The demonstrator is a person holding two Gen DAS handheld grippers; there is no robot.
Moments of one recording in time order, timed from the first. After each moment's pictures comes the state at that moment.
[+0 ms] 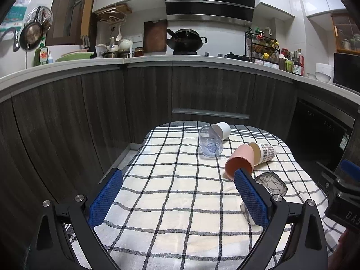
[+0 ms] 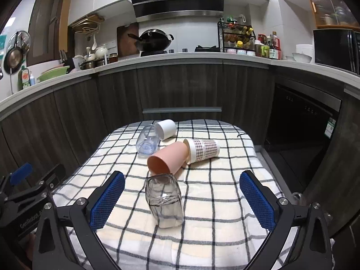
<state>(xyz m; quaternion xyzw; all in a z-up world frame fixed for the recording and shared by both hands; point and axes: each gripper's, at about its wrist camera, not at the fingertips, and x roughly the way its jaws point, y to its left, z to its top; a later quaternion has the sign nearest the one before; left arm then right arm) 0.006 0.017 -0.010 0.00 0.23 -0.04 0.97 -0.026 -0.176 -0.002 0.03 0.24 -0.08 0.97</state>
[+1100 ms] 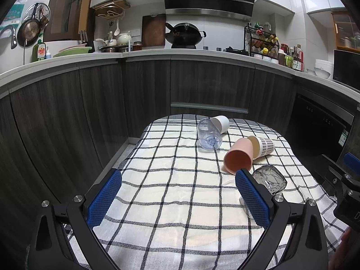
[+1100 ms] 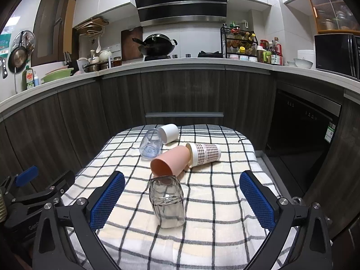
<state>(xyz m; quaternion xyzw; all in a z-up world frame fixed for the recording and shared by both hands) 0.005 0.016 -0.015 -0.01 0.25 -0.04 0.97 -0.037 -0.172 0.004 0.02 0.23 -0.07 0.97</state>
